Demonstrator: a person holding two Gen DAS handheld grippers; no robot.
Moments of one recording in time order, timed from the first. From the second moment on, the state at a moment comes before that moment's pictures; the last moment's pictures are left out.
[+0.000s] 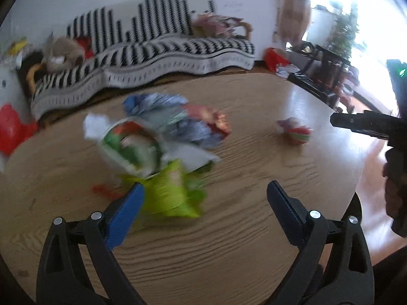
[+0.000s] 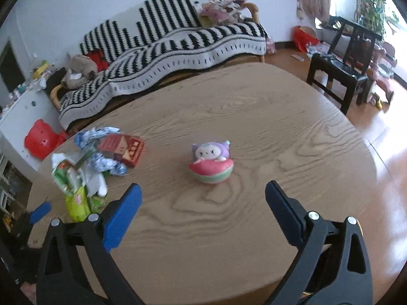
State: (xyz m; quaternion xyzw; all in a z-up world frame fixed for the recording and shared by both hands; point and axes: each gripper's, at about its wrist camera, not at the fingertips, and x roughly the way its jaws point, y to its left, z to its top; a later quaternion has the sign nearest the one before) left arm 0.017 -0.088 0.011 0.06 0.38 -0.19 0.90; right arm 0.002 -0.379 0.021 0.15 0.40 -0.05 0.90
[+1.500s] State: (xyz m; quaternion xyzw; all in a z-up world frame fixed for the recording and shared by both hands) left arm 0.042 -0.053 -0.013 0.01 0.42 -0.13 0.90; right arm 0.057 -0.363 -0.021 0.09 0.44 -0.07 0.89
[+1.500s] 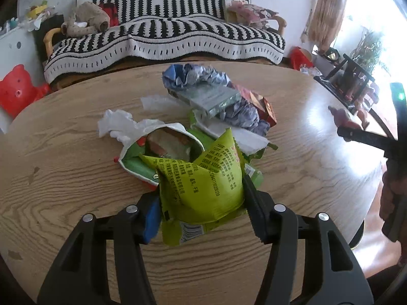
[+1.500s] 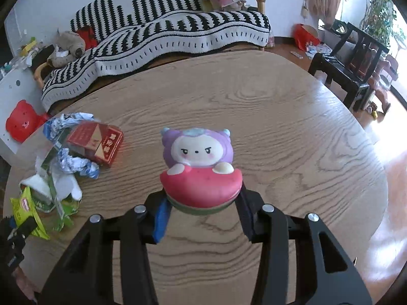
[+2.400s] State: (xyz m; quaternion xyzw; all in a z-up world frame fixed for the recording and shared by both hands) left arm 0.036 -0.082 0.039 -0.01 0.37 -0.19 0.91; right arm 0.013 -0.359 0.002 0.11 0.43 -0.03 0.90
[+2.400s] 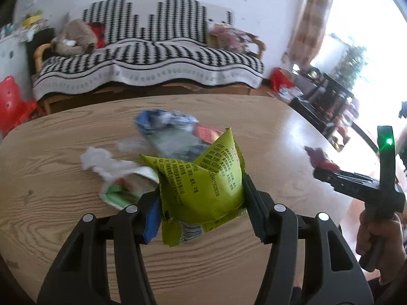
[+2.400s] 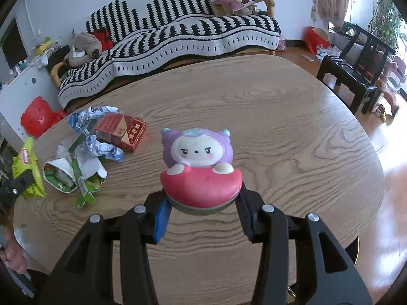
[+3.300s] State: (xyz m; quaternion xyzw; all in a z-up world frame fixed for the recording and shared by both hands) left arm -0.072 -0.400 -0.031 0.09 0.41 -0.47 0.78; right arm -0.176 -0.589 -0.025 0.26 0.41 -0.20 0.85
